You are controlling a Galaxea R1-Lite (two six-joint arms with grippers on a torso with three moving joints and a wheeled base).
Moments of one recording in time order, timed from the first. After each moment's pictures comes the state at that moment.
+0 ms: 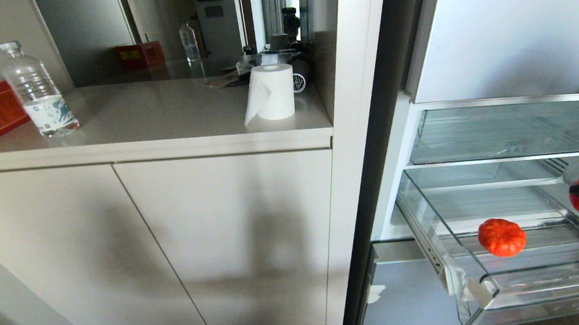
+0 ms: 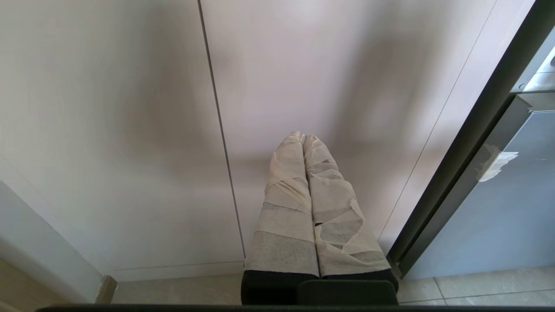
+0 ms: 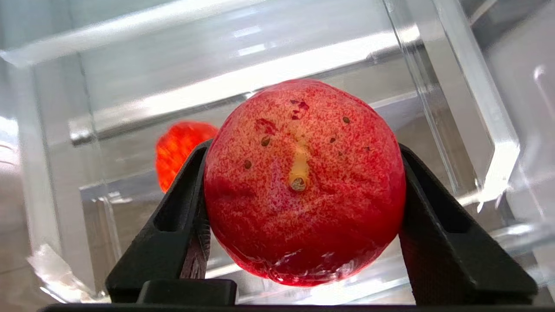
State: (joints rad) left arm -0.01 0.00 0.00 0.00 0.00 0.00; right arm -0.46 1.48 -0.98 0.11 0.18 -0.08
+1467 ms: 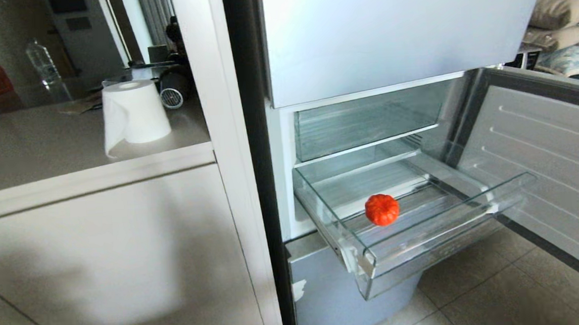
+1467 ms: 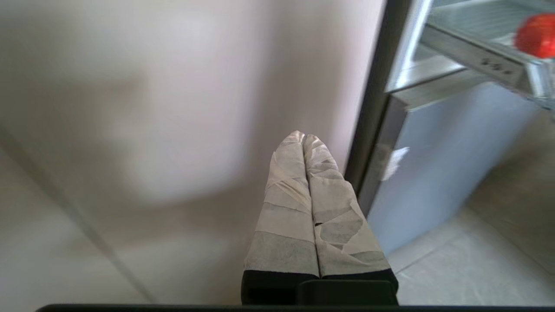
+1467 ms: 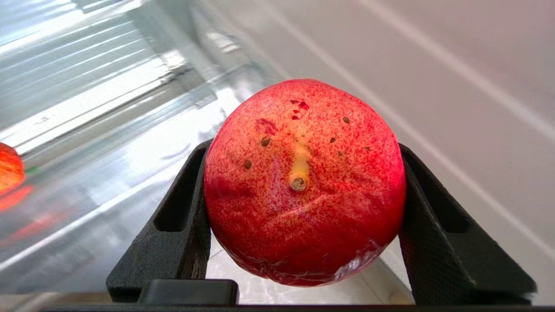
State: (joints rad) left arm -0.01 0.00 0.00 0.00 0.00 0.00; right arm -0.51 1.38 -0.75 -0.32 0.24 -0.09
